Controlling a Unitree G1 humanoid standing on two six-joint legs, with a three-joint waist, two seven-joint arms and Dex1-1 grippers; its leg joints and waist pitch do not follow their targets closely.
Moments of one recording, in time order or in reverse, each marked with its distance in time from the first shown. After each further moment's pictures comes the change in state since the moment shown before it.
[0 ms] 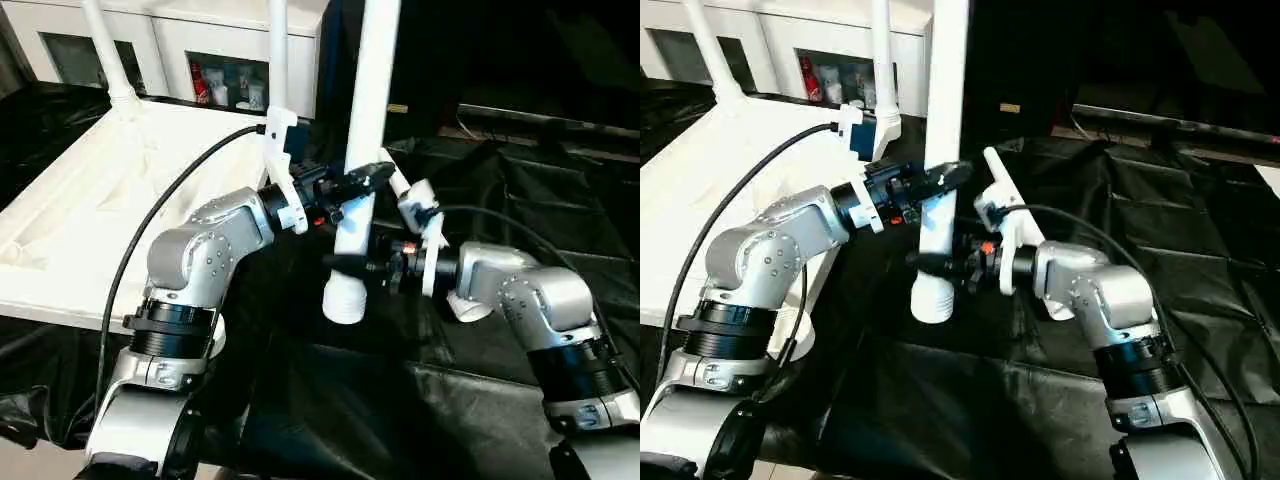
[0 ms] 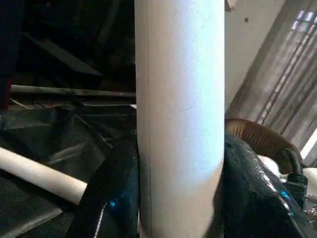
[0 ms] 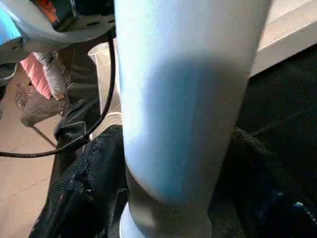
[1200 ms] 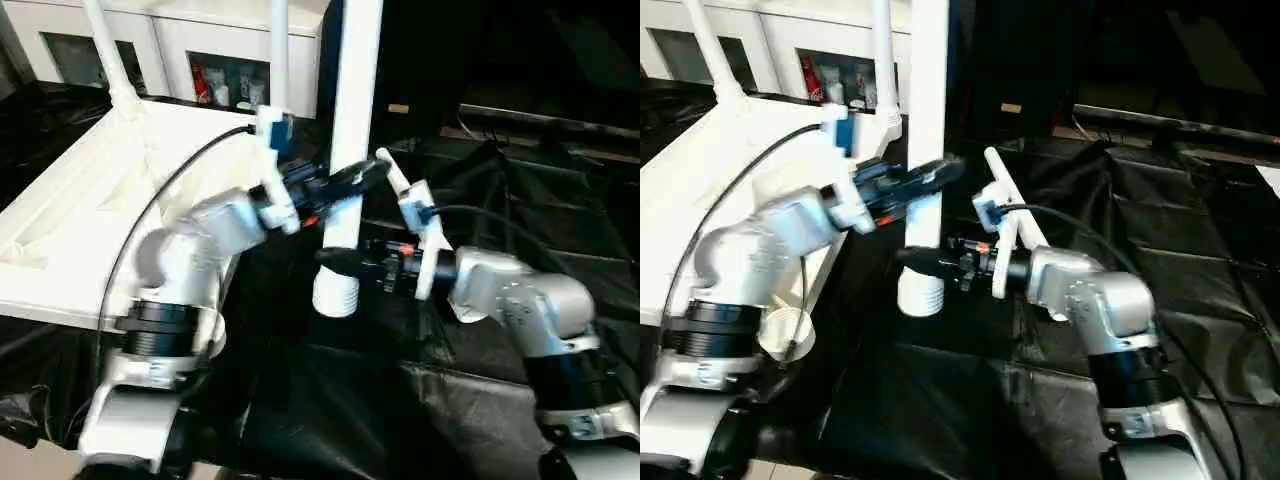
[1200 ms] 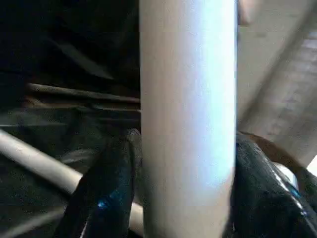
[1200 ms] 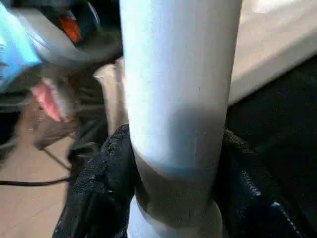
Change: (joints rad) left arm 0.004 -0.016 0.074 -0.007 -0.017 0.027 0.120; right arm 0.028 0.057 -0.060 -0.029 0.044 0.039 -0.084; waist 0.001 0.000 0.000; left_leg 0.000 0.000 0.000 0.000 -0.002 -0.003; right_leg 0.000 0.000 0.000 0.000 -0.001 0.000
